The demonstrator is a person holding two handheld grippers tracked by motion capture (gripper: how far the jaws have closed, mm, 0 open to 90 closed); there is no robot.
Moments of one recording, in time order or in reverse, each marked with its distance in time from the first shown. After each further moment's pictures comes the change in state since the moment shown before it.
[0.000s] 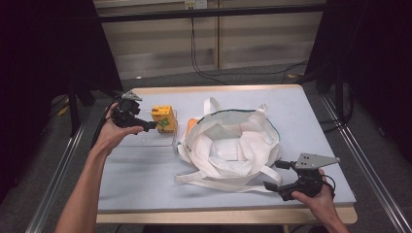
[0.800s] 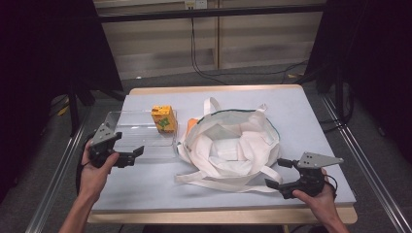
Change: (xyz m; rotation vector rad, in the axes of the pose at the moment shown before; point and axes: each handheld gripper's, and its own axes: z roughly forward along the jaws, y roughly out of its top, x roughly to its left) left arm -0.058 -0.101 -0.062 -0.273 0.090 -0.097; right arm -0.001 0.001 -0.003 -0.023 -0.037 0.016
